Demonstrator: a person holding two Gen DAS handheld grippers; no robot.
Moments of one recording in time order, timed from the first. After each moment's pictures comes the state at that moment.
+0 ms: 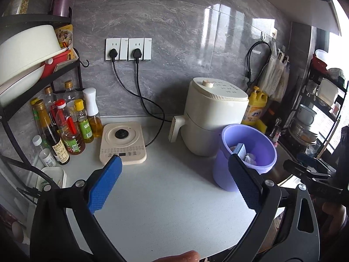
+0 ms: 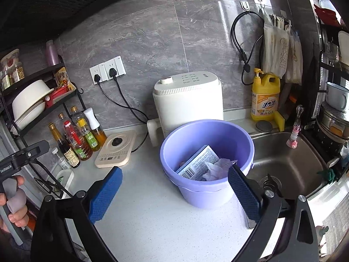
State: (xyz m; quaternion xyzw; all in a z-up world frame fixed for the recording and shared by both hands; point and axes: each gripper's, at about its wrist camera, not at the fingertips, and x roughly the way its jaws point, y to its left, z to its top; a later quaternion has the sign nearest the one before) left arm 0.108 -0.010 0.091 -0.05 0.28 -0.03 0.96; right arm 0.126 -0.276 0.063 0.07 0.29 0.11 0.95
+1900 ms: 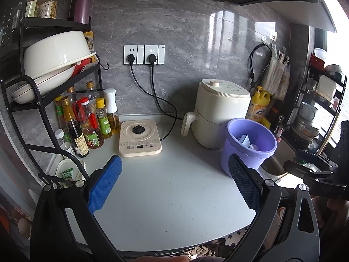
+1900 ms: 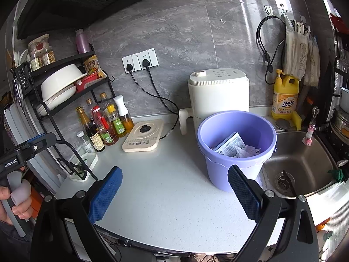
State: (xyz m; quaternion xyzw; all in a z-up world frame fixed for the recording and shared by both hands) left arm 0.039 0.007 0.098 -0.03 0.27 0.00 0.96; right arm 0.068 -0.243 0.070 0.05 0.30 0.18 0.94
